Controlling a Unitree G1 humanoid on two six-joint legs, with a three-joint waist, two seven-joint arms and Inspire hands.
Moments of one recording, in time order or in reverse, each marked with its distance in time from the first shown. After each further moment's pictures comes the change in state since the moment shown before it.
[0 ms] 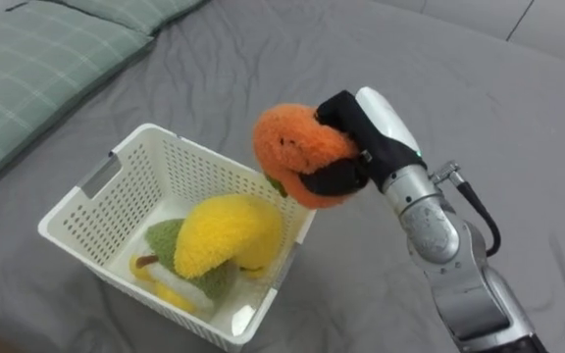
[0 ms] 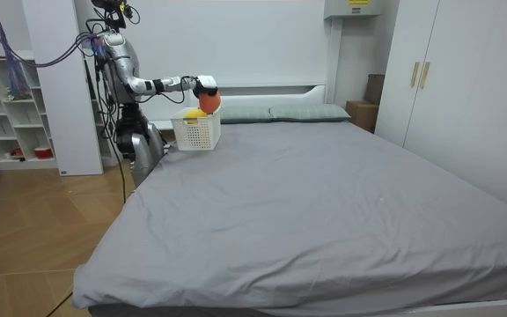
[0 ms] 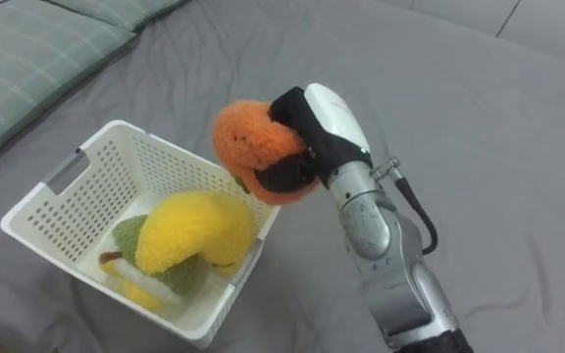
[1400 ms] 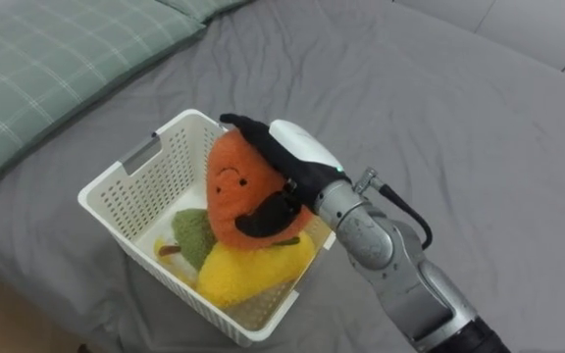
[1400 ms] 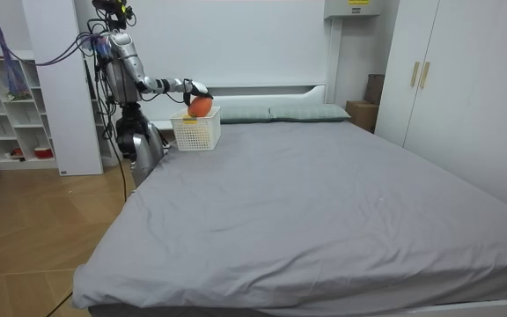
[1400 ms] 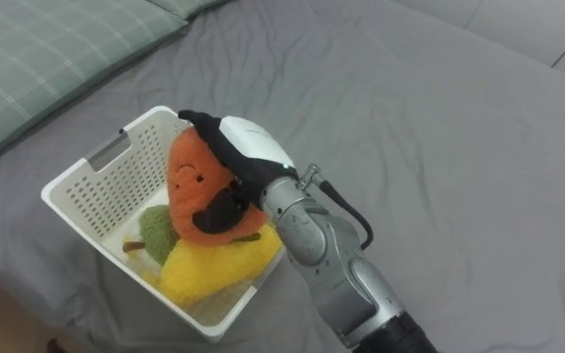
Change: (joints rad) left arm -0.079 0.007 -0.020 -0.009 0.021 0.015 -0.027; right arm -0.097 0.046 0.216 0.093 0.002 0.022 0.058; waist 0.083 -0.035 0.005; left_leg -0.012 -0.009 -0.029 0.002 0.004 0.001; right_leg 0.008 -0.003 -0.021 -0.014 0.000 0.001
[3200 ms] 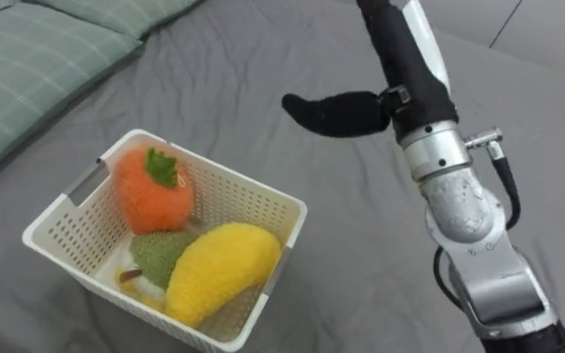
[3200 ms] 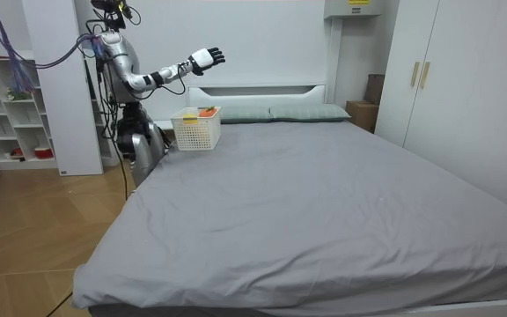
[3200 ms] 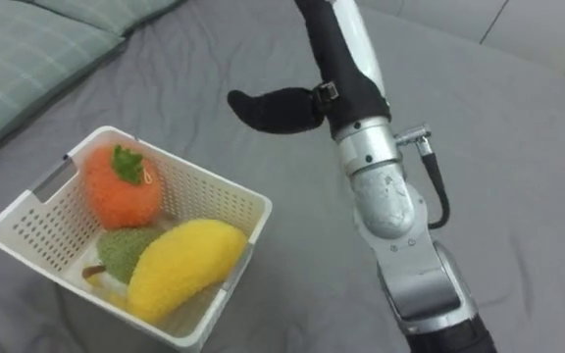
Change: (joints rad) left arm 0.039 -0.001 0.099 0.098 -0.002 -0.045 0.022; right arm 0.082 -0.098 -0.314 -0.252 0.382 -0.141 -0.272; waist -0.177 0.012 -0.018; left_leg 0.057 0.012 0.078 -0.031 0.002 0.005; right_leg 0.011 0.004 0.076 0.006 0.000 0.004
